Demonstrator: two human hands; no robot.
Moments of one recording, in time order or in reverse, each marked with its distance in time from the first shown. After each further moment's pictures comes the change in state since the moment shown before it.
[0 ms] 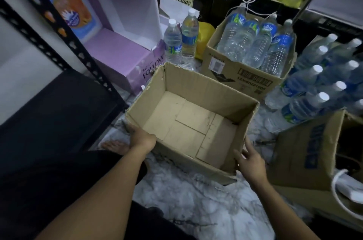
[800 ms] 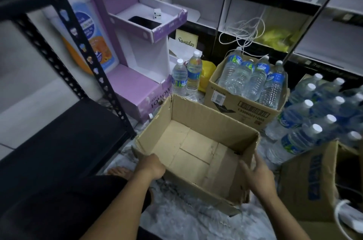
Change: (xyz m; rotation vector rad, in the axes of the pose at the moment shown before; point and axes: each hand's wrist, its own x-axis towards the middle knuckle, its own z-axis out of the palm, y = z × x) left_hand -0.032 0.018 -0.029 0.557 -0.185 0.262; right_hand -0.004 -0.062 -0.032 -0.099 0.104 -0.113
